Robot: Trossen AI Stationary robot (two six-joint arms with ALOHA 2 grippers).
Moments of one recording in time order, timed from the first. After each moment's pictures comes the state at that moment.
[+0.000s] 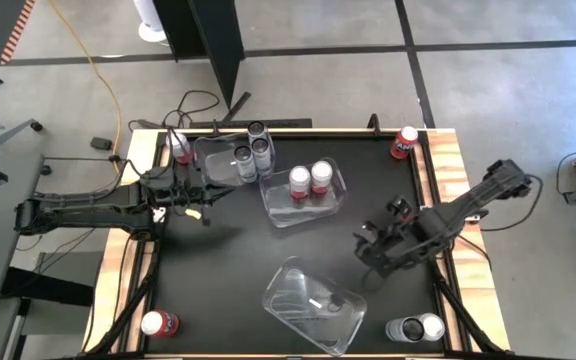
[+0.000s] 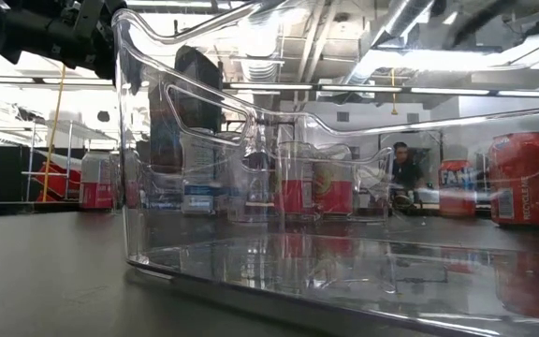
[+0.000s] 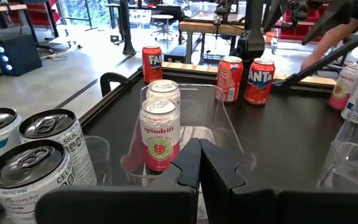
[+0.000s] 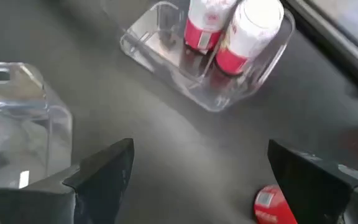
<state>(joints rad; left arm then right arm) 0.23 0.62 0.37 0.12 -0.03 0.01 0.54 1.39 1.36 -1.33 0.66 1.12</state>
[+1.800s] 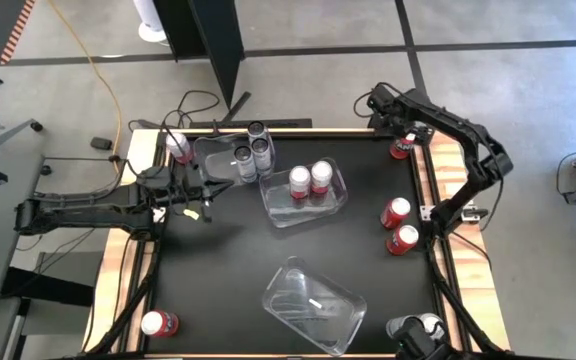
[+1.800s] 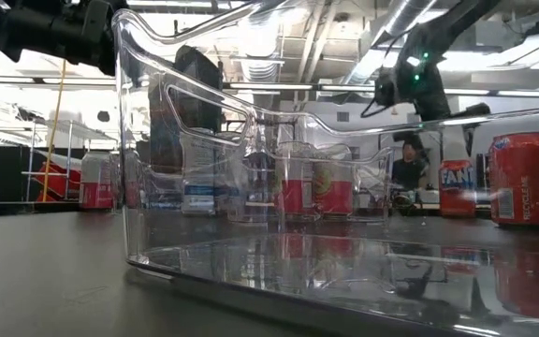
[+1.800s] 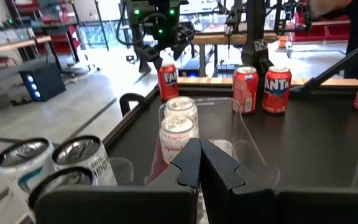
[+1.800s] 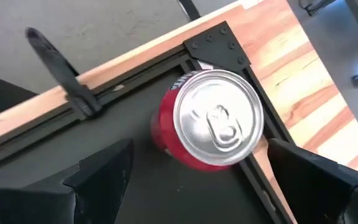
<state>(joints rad) 0.23 0.62 0.37 0.19 -0.08 0.12 -0.95 1.61 1.29 -1.18 0.52 1.10</state>
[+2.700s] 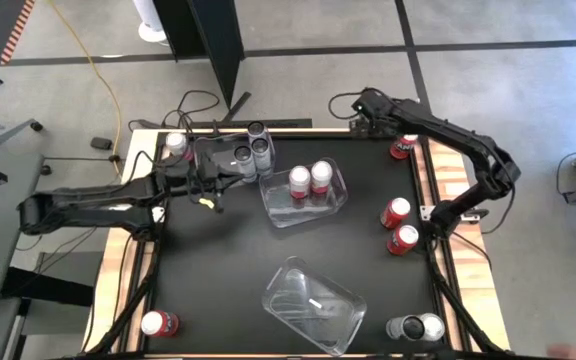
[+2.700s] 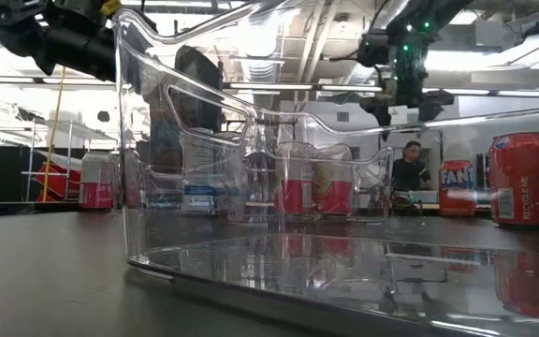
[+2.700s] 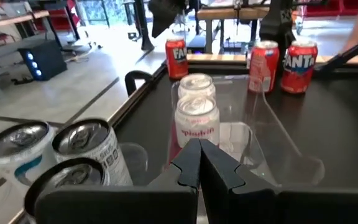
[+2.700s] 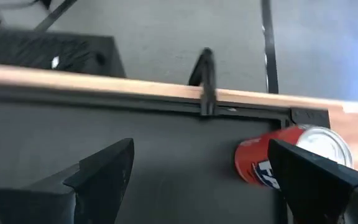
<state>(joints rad) 0.38 0.86 0.42 0.28 0.05 0.14 -0.73 1.50 1.30 -0.93 0.51 0.60</state>
